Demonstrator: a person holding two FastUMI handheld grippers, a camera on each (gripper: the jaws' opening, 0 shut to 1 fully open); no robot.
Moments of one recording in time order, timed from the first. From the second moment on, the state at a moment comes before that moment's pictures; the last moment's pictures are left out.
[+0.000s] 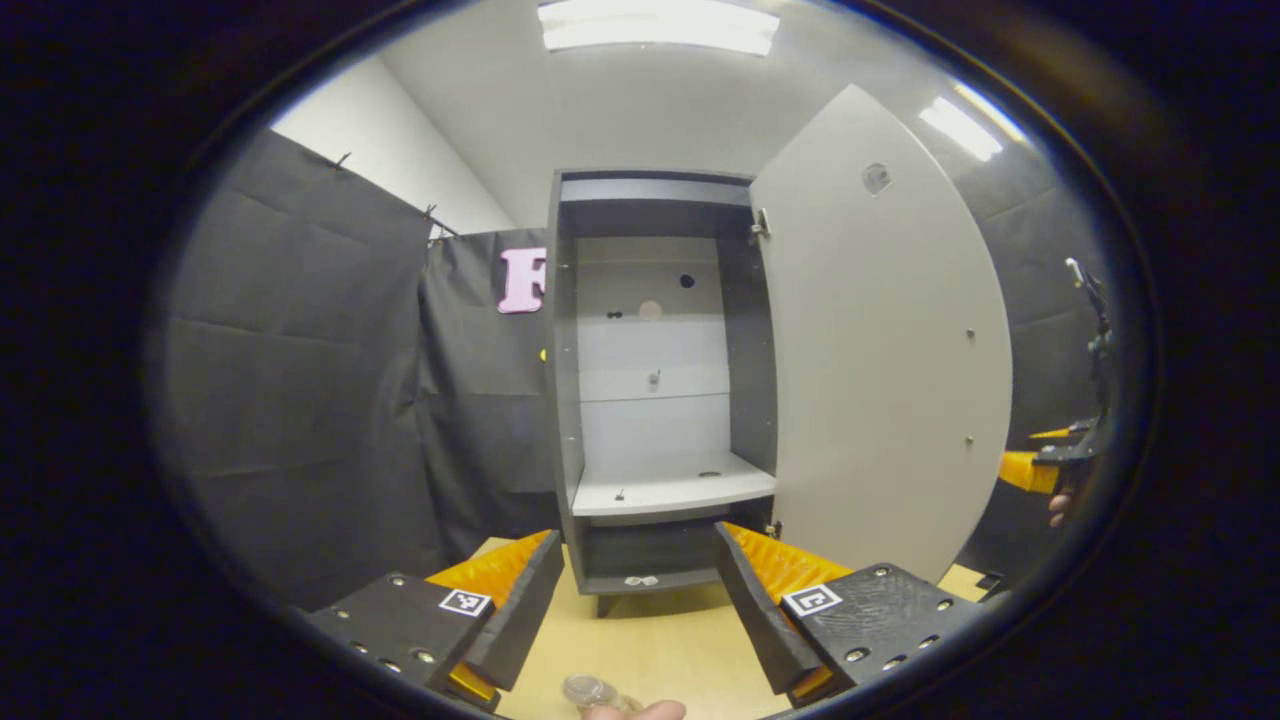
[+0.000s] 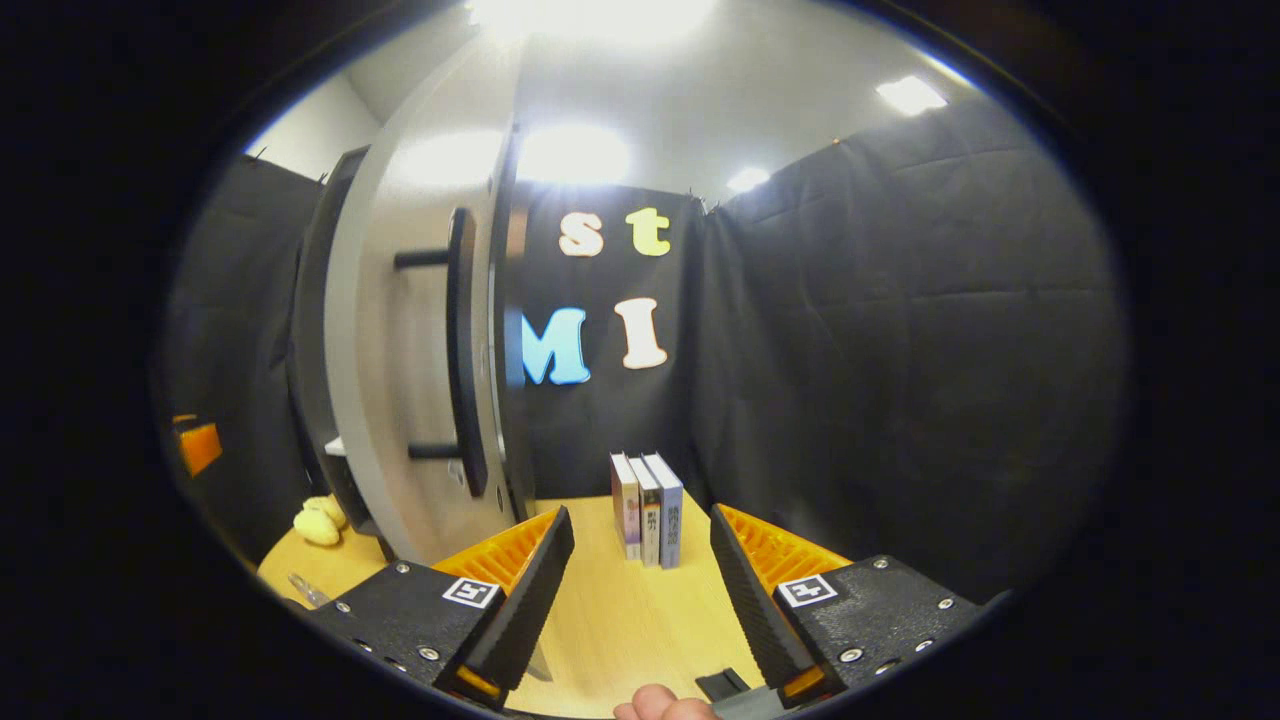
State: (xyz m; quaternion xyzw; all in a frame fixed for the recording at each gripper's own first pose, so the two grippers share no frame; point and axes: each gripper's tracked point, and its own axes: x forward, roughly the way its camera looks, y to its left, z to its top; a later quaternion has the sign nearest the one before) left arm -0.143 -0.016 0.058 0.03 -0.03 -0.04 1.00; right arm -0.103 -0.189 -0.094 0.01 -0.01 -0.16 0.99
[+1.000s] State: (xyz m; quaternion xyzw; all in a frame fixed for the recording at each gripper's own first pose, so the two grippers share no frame) left arm -0.087 0.028 0.037 -0.01 0.00 -0.06 1.00; right arm -0.071 -0.018 -0.053 -0.06 -0.08 -0.06 0.99
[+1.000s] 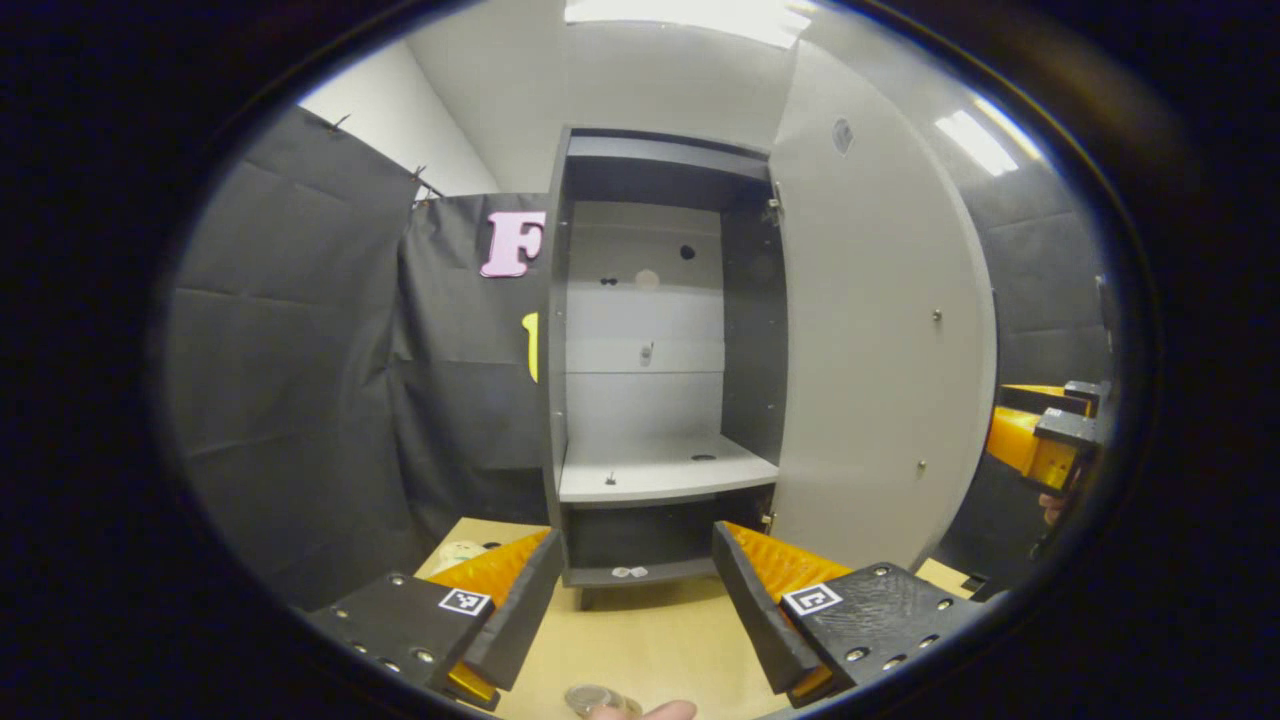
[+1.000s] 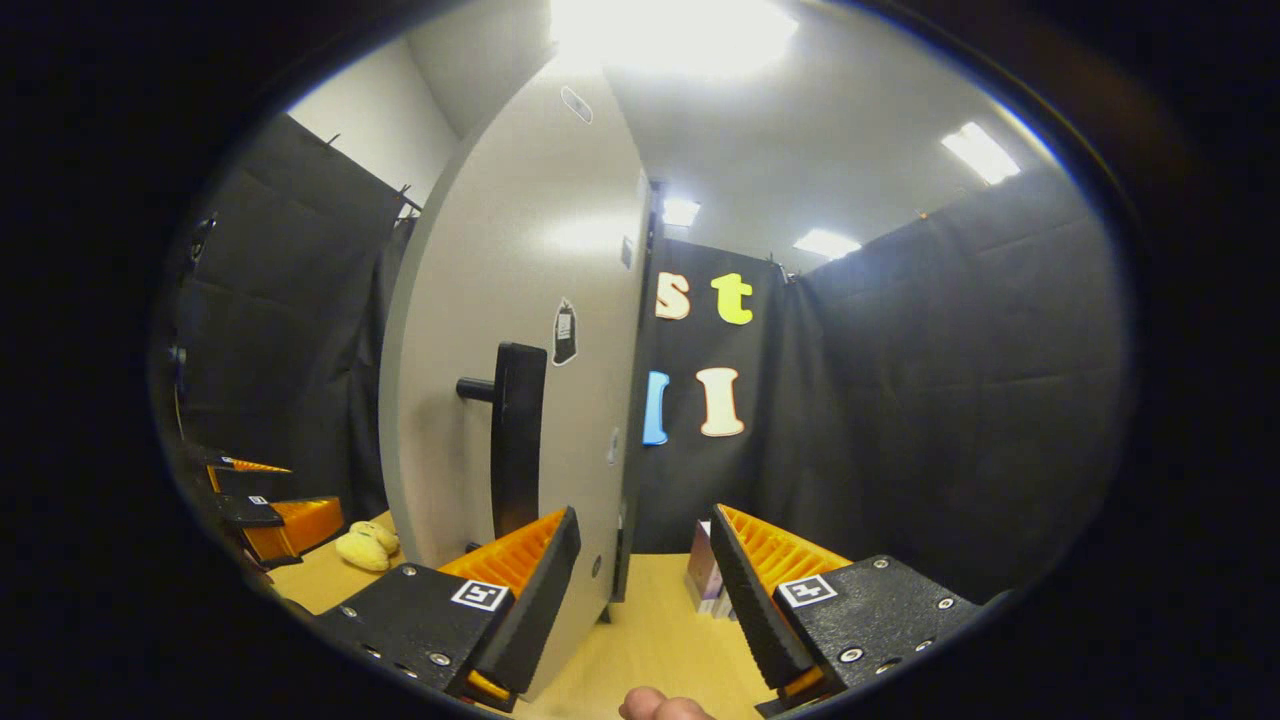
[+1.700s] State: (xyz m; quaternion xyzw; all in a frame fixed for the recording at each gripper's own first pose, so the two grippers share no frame) left arm -0.068 0.069 0.044 0.01 -0.04 -0.07 1.00; right arm -0.005 0.066 -0.087 -0.04 -0.04 0.00 1.00
